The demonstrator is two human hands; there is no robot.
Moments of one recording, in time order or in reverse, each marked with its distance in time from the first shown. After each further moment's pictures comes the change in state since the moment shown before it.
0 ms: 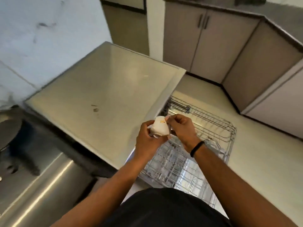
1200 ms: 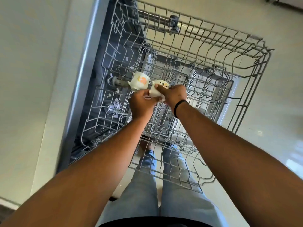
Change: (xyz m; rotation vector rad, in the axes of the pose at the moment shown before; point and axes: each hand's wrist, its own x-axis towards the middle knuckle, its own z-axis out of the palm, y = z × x) left_hand 0.164 -0.213 0.165 0.438 -0.004 -0.207; right_hand 0.196 0.252 -0.068 -0.175 0.258 0.675
